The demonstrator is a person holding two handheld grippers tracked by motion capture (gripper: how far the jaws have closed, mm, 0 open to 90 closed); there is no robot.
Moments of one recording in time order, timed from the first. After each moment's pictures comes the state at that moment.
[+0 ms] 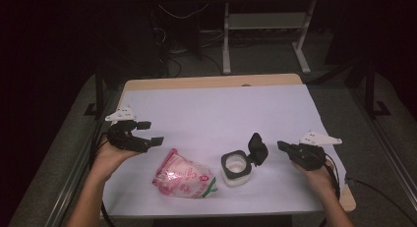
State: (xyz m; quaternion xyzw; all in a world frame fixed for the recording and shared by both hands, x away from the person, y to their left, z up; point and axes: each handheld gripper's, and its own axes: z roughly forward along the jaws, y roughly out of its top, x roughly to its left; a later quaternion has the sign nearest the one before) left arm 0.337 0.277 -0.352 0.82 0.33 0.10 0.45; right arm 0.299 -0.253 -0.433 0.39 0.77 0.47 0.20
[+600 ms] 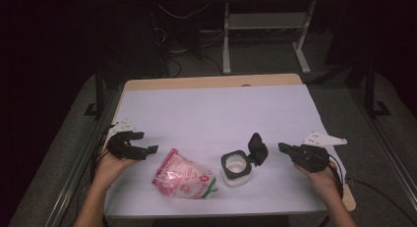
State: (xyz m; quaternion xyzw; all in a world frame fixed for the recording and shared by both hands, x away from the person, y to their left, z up) left arm 0.337 0.297 -0.406 0.82 0.38 0.14 0.40; right arm 0.289 -0.257 -0.421 0.37 0.77 0.48 0.17
